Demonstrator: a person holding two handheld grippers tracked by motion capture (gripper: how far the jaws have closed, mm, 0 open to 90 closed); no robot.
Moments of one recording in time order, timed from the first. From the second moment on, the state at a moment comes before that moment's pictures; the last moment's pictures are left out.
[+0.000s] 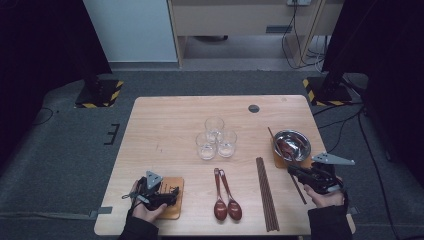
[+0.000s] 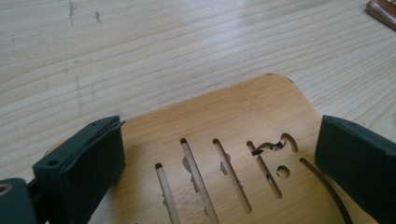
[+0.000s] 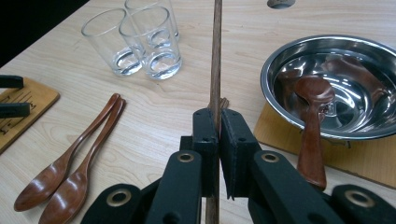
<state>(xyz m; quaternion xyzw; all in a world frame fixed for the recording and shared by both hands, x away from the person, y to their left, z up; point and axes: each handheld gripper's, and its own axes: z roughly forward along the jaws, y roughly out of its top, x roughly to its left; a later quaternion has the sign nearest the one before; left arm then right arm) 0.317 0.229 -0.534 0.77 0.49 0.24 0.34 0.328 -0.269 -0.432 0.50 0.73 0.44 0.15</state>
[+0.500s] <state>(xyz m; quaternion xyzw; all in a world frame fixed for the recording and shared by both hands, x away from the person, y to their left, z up) 0.317 0.229 -0.534 0.76 0.49 0.23 0.34 0.330 -0.279 -0.419 0.50 0.72 0.46 0.16</state>
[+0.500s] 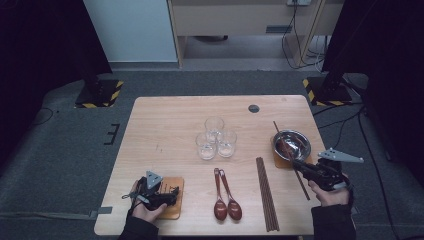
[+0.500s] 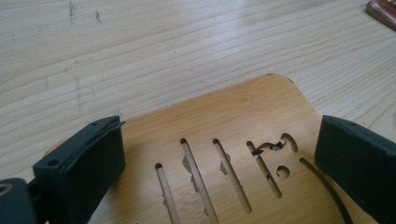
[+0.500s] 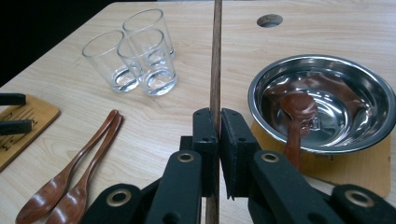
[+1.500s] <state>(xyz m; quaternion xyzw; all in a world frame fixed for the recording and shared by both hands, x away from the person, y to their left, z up) 0.317 0.229 -0.534 0.76 0.49 0.23 0.35 0.352 -0.307 -0.406 0.52 0.69 0.47 0.18</state>
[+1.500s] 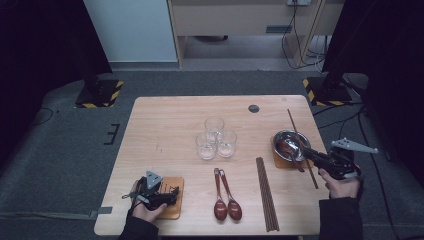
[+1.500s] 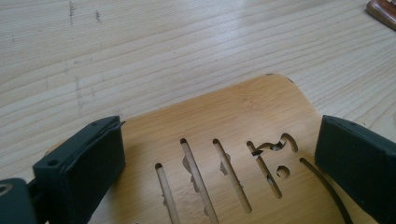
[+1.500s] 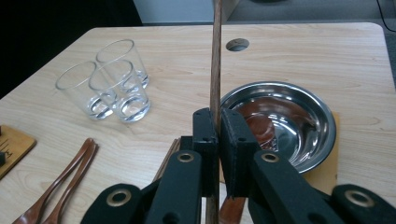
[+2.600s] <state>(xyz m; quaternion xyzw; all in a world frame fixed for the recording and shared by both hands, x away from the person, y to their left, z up) 0.317 0.229 -0.534 0.76 0.49 0.23 0.35 0.405 -0.323 -0.429 0.55 0.69 0.43 0.19</state>
